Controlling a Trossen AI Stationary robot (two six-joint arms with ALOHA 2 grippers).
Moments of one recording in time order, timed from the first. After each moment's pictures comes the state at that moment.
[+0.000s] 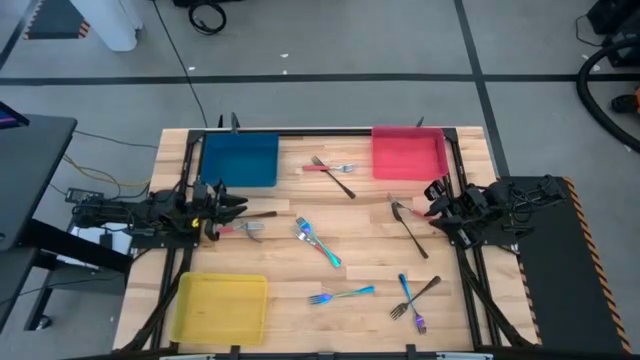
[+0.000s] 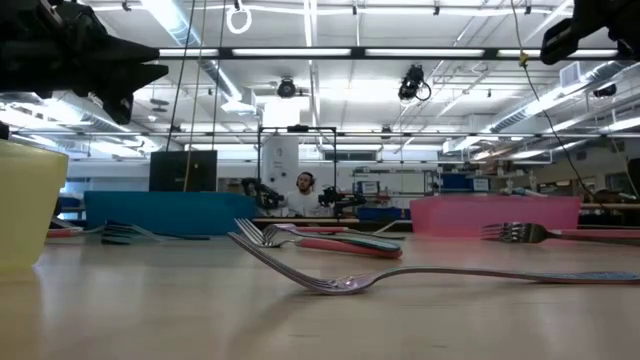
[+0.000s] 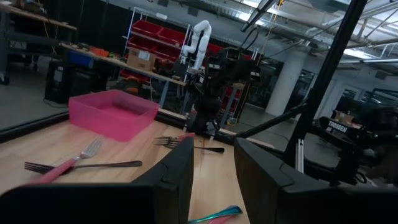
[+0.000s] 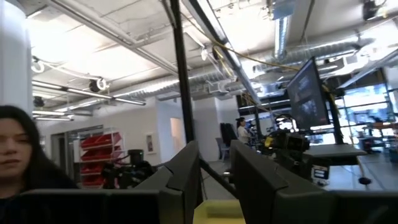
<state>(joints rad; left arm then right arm) -0.08 0.01 0.01 0.16 -0.21 -0.31 0.27 0.00 0.01 0.48 -0.04 0.13</state>
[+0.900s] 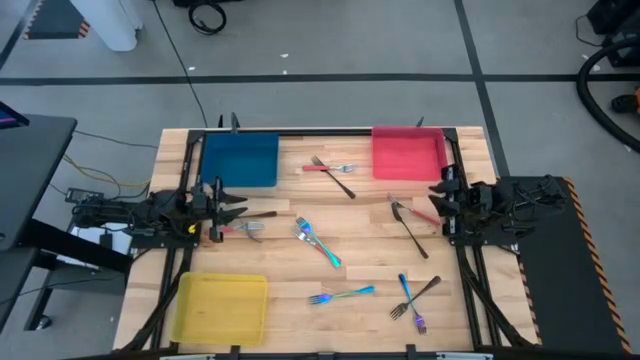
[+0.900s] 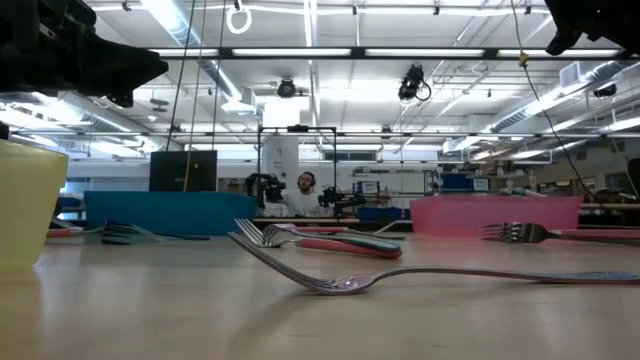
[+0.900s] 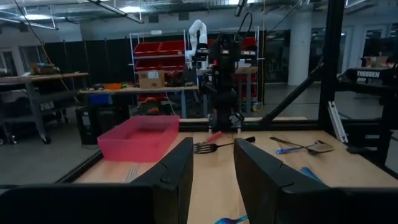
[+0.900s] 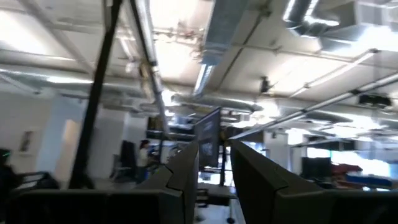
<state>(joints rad) -0.08 0.01 0.01 0.16 -0.21 0.06 0.27 0.01 0.01 0.64 0.26 -0.32</state>
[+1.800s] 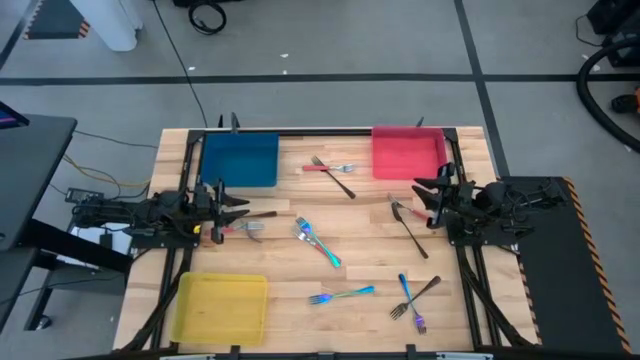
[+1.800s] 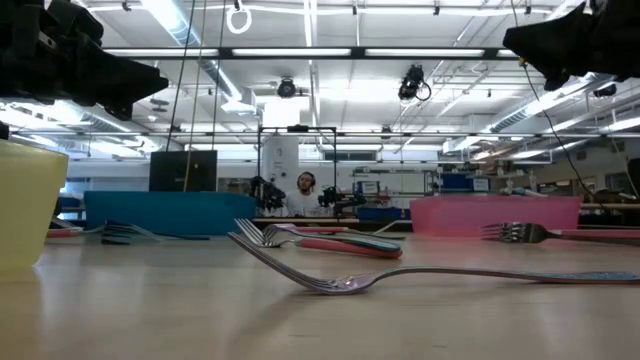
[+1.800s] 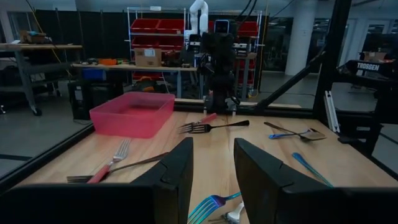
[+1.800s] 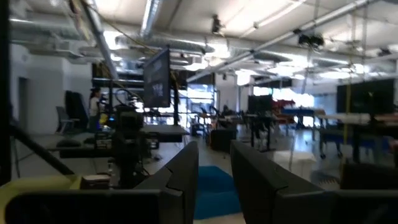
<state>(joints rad) -0.08 0.01 0.01 0.07 -0.21 -0.03 0.24 0.01 0.01 0.41 0.53 -0.23</state>
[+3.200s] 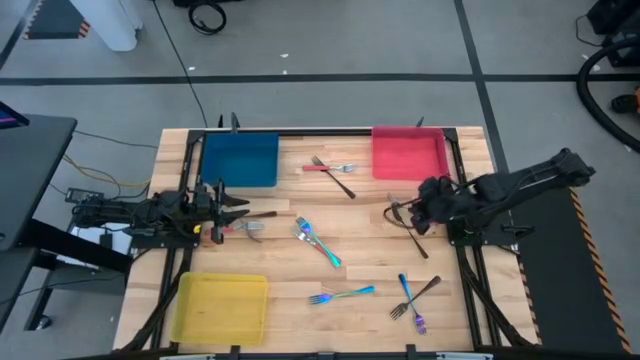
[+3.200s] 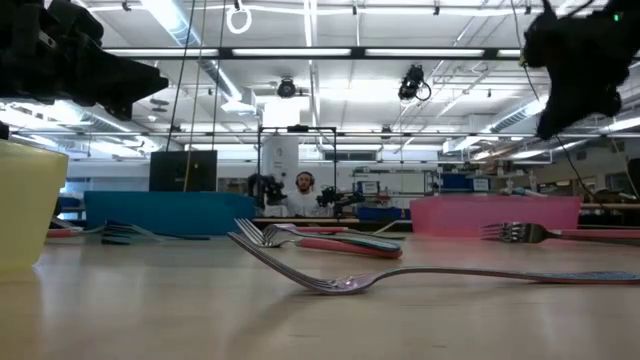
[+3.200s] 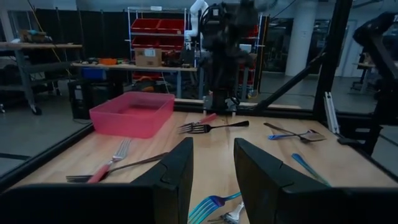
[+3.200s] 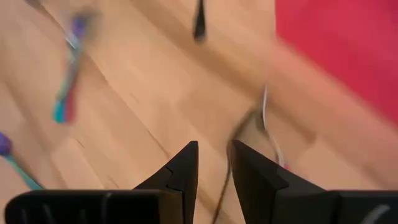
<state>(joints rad) -0.08 0.01 0.01 0.07 -0.21 -0.04 0.29 0.78 0.65 -0.96 0.41 1.04</state>
